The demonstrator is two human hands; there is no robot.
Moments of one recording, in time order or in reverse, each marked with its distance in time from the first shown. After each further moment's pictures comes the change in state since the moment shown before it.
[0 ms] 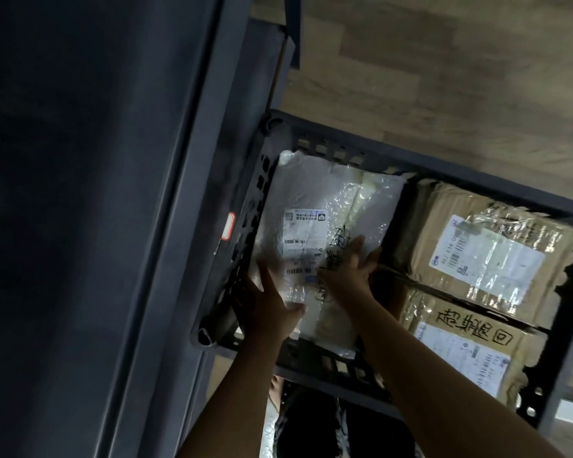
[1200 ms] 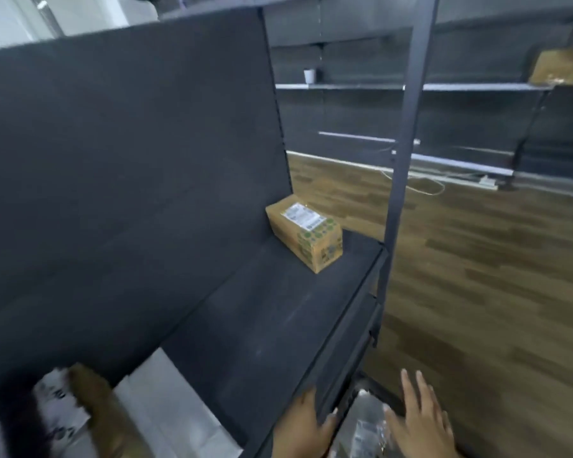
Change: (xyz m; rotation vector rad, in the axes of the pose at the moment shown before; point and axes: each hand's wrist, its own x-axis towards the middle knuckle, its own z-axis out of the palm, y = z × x) left_hand -0.444 -0.011 -0.351 -0.348 0.409 0.150; right_hand -0.466 -0.172 -0.183 -0.759 0.397 -0.614
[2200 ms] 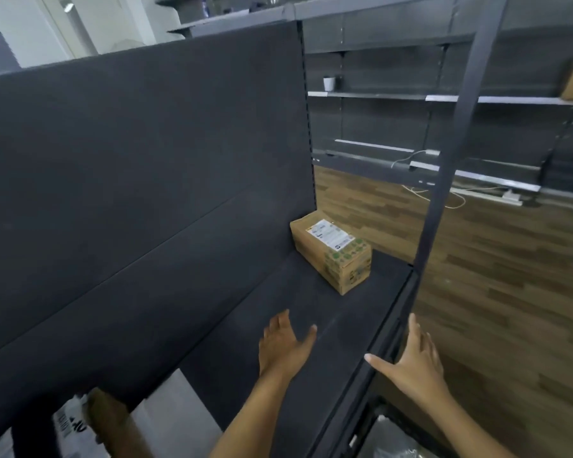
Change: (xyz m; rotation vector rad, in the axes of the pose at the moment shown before) left_hand 0.083 0.002 -0.152 -0.180 0.315 -0.066; right_hand 0.069 -0.110 -0.089 0.308 0.062 -0.110
